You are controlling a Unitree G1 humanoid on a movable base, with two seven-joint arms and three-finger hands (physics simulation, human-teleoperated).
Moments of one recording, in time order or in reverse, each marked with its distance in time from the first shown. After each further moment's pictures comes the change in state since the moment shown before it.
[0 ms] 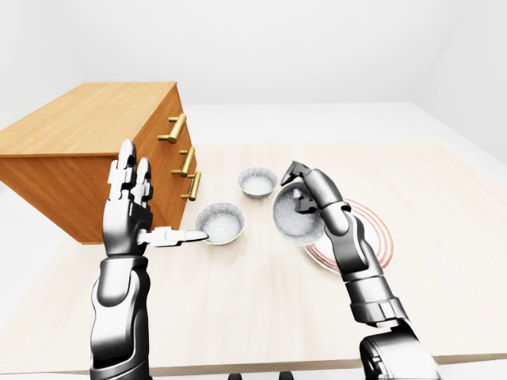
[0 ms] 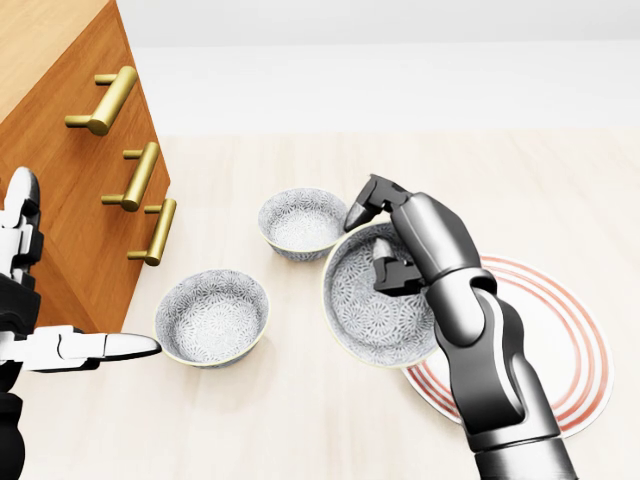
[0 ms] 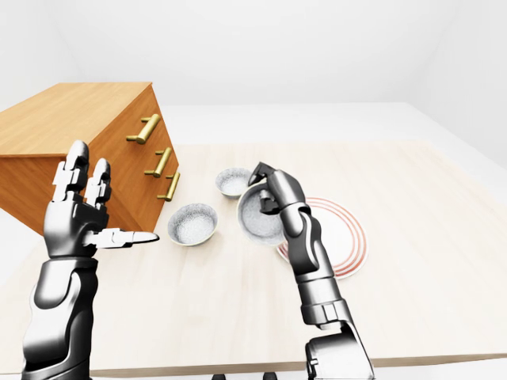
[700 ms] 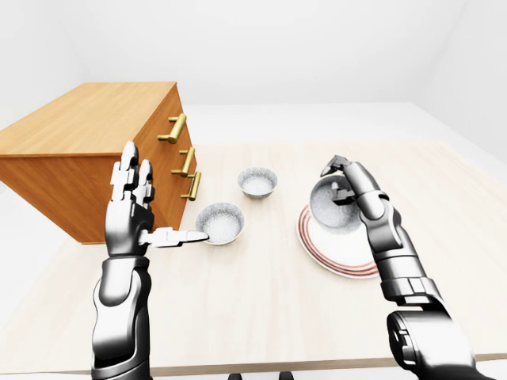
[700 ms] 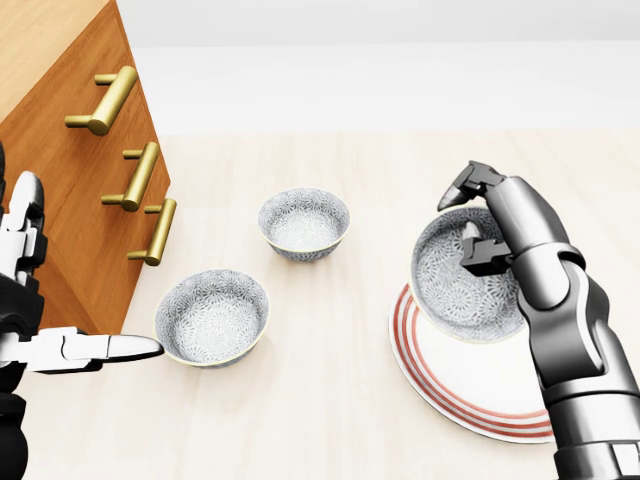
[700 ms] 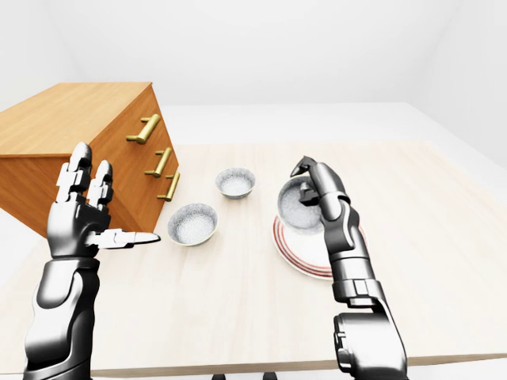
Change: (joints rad) left arm 0.003 -0.002 -0.005 0.011 0.006 0.000 0.000; right arm -0.124 -0.214 -0.113 0.275 0.095 0.000 -0.027
